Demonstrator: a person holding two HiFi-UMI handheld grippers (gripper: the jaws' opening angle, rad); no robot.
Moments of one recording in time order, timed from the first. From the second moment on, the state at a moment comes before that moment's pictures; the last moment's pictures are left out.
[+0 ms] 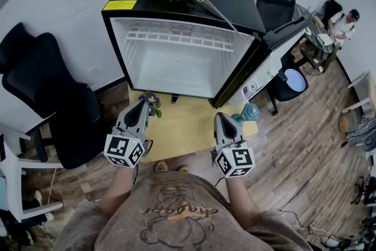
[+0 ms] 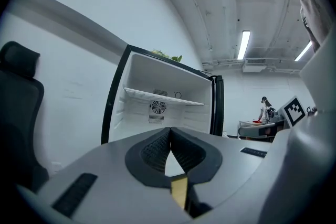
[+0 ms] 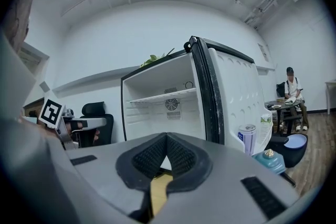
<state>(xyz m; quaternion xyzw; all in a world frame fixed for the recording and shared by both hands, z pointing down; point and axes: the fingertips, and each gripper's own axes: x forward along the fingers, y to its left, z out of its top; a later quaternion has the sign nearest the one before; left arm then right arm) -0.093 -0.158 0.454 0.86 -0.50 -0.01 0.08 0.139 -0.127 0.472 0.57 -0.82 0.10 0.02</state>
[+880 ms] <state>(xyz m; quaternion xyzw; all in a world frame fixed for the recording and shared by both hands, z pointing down) -0.089 -0.158 0.458 0.86 -0.51 0.01 0.08 0.132 -0.140 0.467 0.57 -0.82 0.11 0.00</state>
